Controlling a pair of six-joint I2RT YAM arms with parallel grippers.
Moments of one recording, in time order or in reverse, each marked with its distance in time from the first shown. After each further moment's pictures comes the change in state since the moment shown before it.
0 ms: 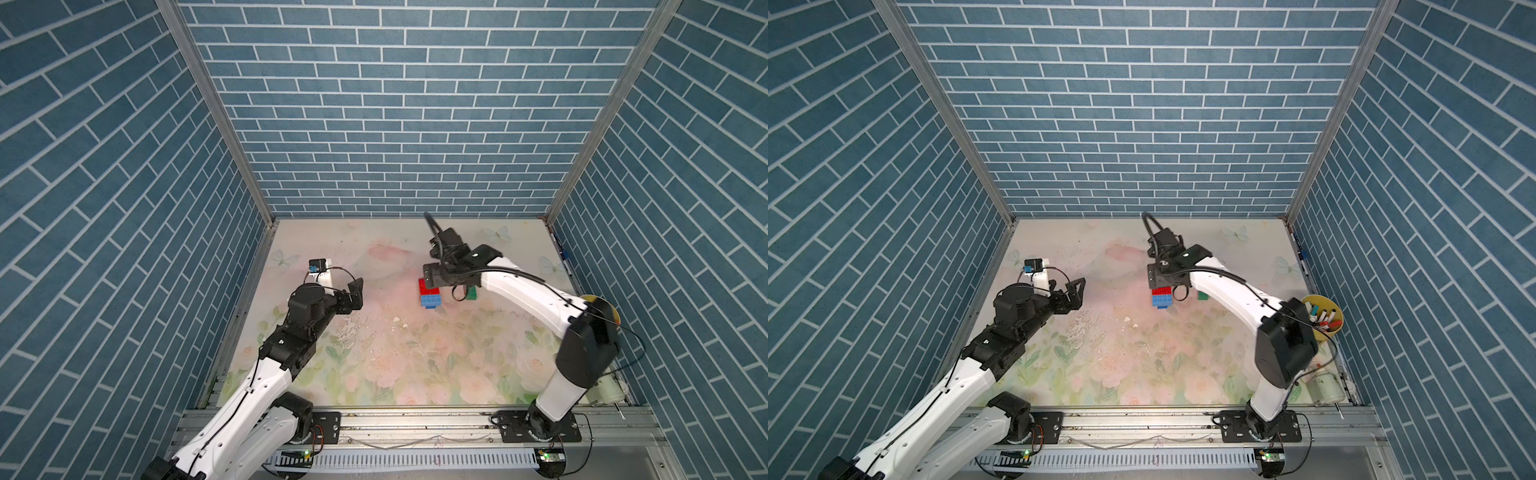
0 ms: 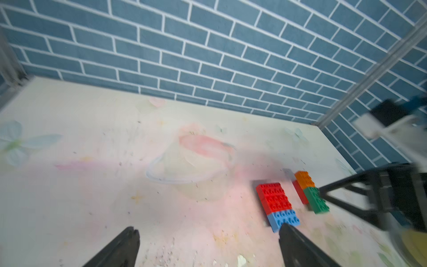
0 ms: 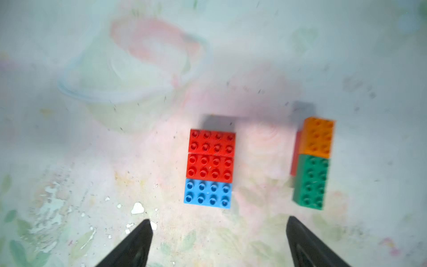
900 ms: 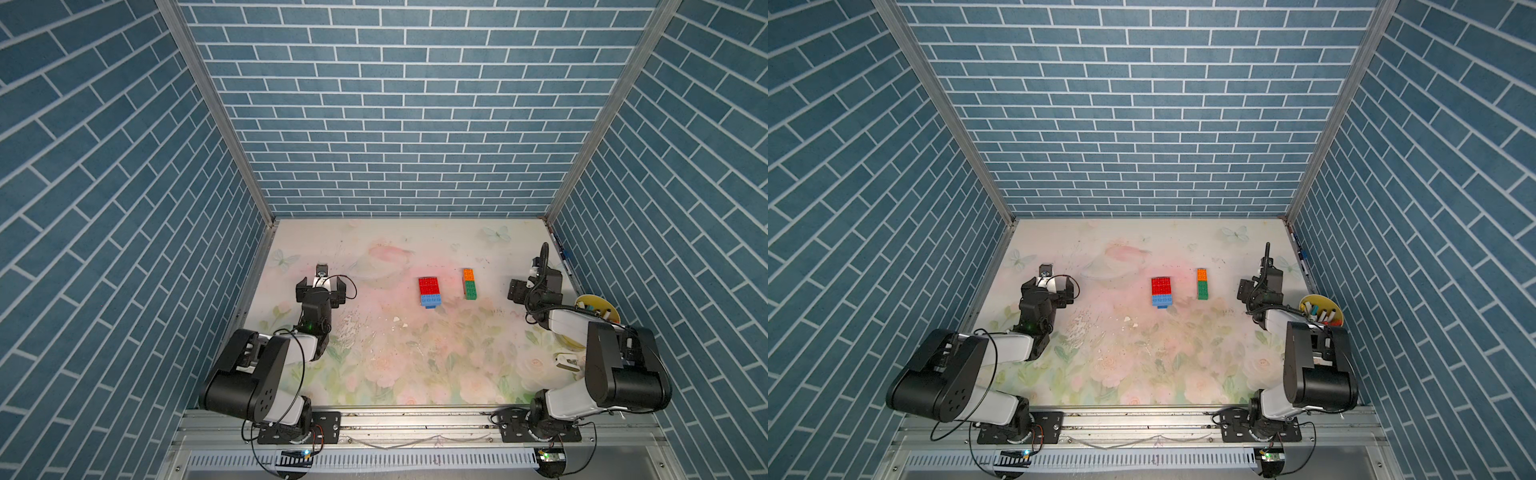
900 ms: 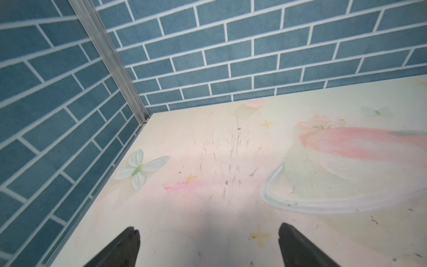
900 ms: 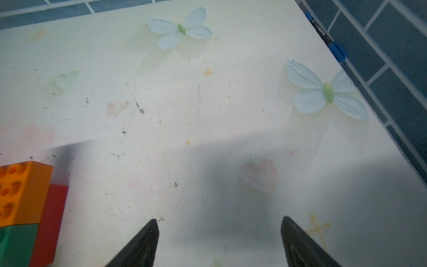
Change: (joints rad) left arm 0.183 0.657 -0.272 0.984 -0.236 0.449; right arm -0.721 -0.171 -0.902 1.062 -0.172 -0.341
